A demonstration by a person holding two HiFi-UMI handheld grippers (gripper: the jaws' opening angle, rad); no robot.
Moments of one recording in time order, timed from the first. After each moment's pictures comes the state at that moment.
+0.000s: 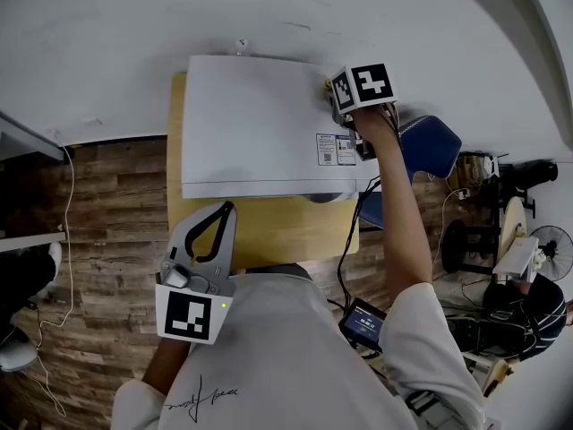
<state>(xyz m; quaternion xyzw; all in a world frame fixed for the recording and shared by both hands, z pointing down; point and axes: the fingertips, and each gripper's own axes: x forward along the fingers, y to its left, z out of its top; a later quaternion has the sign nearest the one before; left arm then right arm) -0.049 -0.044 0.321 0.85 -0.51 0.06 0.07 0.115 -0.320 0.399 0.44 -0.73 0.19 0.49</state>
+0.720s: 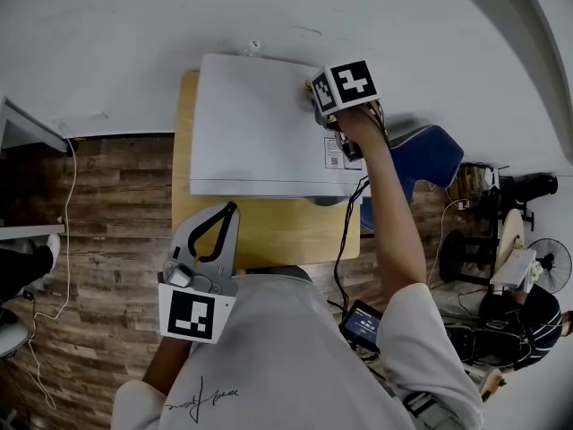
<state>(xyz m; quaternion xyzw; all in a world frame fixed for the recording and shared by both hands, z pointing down) -0.059 -0.035 0.321 0.85 -0.52 0.07 0.07 0.047 -0.305 0.398 0.38 -0.76 0.16 0.50</state>
